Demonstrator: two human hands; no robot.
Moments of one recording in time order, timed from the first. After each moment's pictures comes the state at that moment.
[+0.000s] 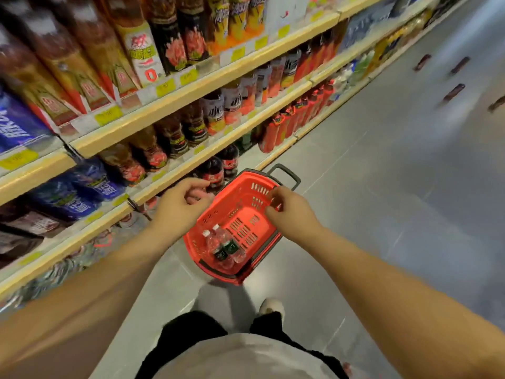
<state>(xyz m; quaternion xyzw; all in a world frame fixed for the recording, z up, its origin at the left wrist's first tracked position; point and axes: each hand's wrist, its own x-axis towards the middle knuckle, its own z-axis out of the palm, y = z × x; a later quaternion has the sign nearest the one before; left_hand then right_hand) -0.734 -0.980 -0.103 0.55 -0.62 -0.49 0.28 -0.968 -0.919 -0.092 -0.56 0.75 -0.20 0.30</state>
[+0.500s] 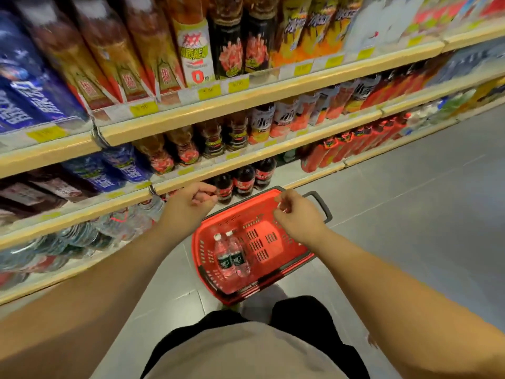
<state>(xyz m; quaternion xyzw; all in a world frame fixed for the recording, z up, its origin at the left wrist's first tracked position) -0.760 -1.032 -0.122 0.67 -0.52 -0.42 0.31 -1.000 -1.048 -0.124 -0.64 0.65 -0.14 0.38</state>
